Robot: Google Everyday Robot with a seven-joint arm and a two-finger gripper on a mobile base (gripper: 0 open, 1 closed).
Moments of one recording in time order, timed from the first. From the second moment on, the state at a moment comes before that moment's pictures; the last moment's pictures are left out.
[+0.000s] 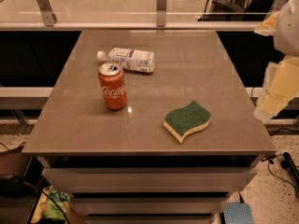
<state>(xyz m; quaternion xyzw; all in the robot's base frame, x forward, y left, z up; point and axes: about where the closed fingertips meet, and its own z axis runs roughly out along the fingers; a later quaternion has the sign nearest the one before) 0.438 -0.212 0.991 -0.60 0.78 -0.05 0.18</state>
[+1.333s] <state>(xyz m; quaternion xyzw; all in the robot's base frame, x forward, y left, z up) 0.457 -0.187 0.986 -0.60 0.73 0.06 0.32</state>
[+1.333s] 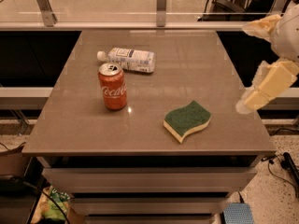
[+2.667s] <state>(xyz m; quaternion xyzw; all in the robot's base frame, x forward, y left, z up) 0.493 -0.123 0.956 -0.58 0.69 0.18 0.40</state>
